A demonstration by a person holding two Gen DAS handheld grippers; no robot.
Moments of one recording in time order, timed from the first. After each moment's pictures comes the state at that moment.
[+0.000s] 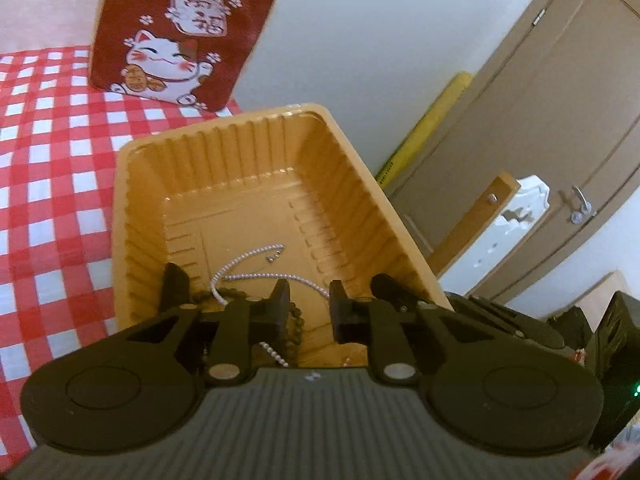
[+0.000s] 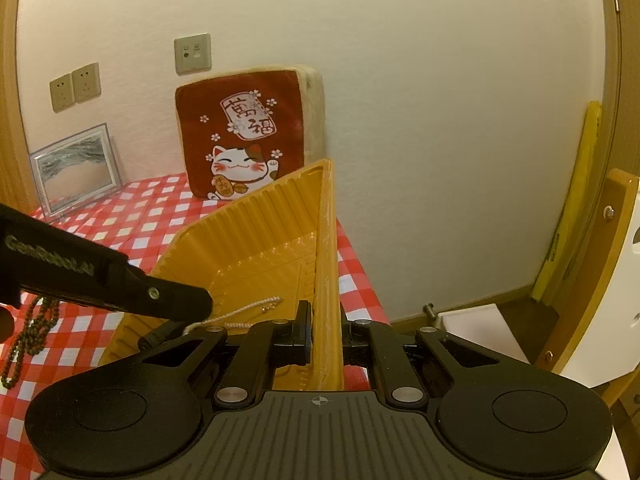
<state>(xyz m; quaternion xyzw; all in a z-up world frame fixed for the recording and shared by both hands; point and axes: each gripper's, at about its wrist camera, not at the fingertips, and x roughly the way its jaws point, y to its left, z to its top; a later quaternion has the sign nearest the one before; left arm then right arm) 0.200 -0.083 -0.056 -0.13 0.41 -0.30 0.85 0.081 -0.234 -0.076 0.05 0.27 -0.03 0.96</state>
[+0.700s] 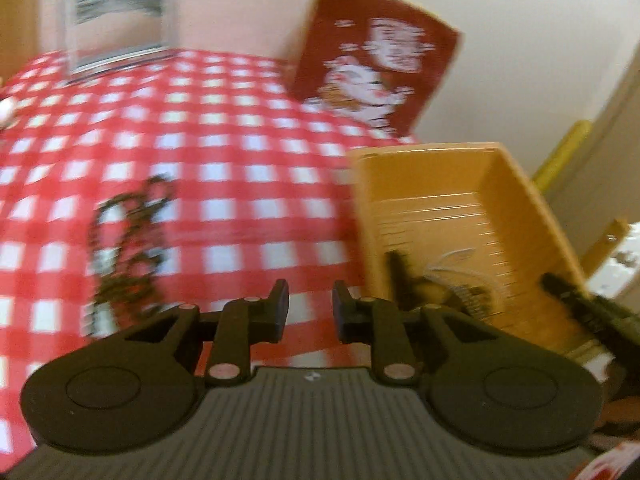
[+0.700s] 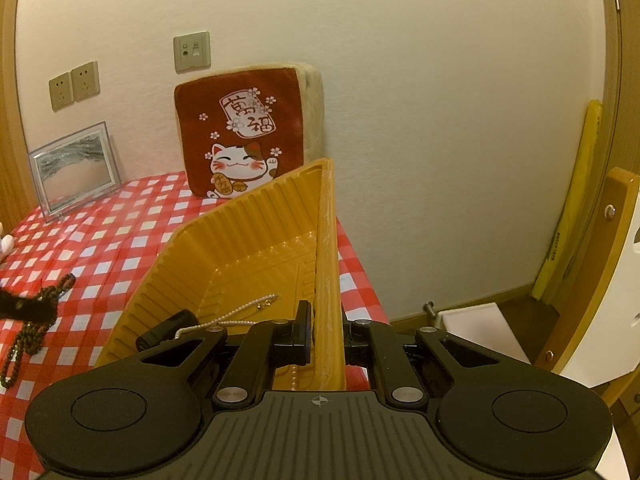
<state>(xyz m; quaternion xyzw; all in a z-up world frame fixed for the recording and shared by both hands) 0.161 0.041 -0.078 -0.12 0.41 -0.09 0.90 0.083 -0.236 -0.078 0.05 0.27 -0.03 0.96</state>
